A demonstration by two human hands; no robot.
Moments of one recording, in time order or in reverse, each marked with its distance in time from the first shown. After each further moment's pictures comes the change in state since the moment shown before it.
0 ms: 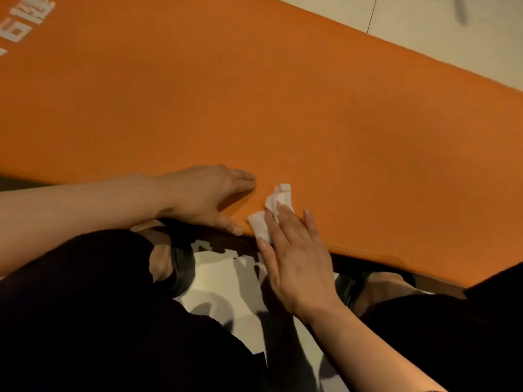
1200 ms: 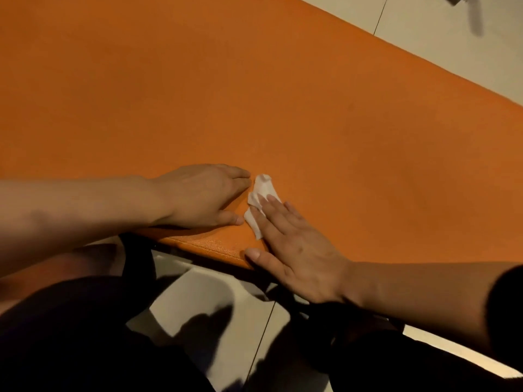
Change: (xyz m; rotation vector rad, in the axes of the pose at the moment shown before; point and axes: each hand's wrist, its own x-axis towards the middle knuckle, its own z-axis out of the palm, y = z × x) left_hand 0.056 0.010 0.005 0.022 0.110 -0.074; right_hand 0.059 0.073 -0.032 -0.004 -0.523 -0.351
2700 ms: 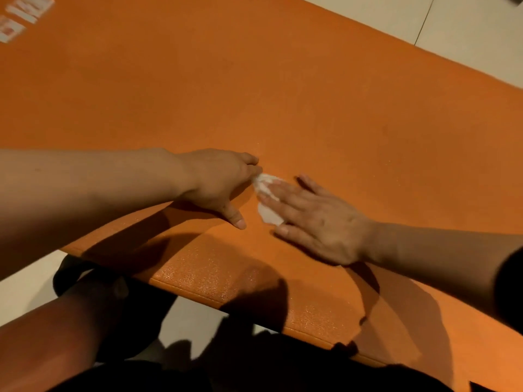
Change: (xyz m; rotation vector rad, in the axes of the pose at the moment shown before) left_hand 0.055 -0.046 -0.041 0.045 -0.239 -0.160; right_hand 0.077 0.092 -0.041 -0.208 0.062 -0.278
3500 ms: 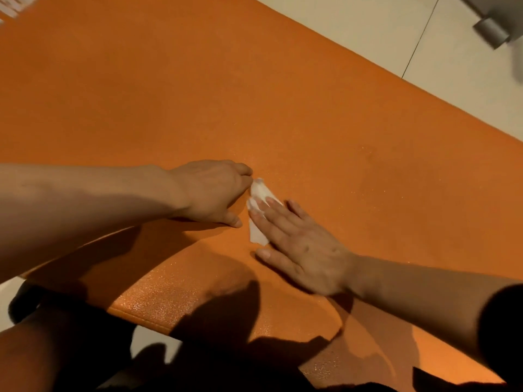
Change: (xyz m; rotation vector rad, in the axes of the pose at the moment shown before) left_hand 0.016 -0.006 -0.002 -0.009 0.178 0.024; right_hand 0.004 -0.002 -0.006 0.098 -0.064 0.078
